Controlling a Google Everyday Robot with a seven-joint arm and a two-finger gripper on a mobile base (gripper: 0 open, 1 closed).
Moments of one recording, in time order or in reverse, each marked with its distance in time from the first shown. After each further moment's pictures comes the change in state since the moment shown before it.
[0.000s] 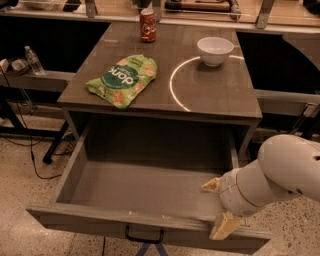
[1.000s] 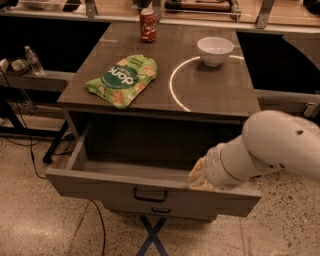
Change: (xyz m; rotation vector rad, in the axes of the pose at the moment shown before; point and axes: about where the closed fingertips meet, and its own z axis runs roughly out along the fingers) arm -0.037 -0.058 -0.012 0.095 -0.031 -0.015
